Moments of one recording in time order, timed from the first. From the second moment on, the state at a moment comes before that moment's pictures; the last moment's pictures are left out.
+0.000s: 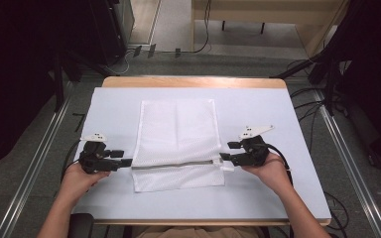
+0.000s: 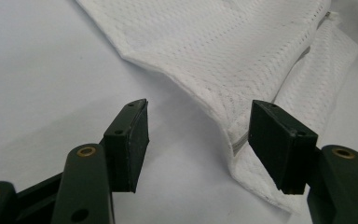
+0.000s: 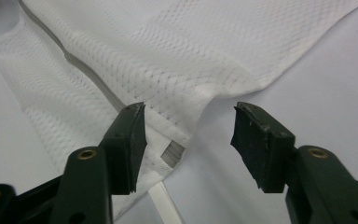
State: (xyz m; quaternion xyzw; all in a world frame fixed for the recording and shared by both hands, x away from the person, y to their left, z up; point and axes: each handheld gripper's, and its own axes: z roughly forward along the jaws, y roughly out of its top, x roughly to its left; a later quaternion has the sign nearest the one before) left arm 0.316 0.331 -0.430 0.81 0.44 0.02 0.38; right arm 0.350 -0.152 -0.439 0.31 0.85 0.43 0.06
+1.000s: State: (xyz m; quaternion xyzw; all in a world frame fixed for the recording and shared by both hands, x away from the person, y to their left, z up) left arm 0.321 0.348 -0.438 0.78 0.50 0.09 0.35; right arm 0.368 -0.191 -0.460 0.38 0.83 0.40 0.11
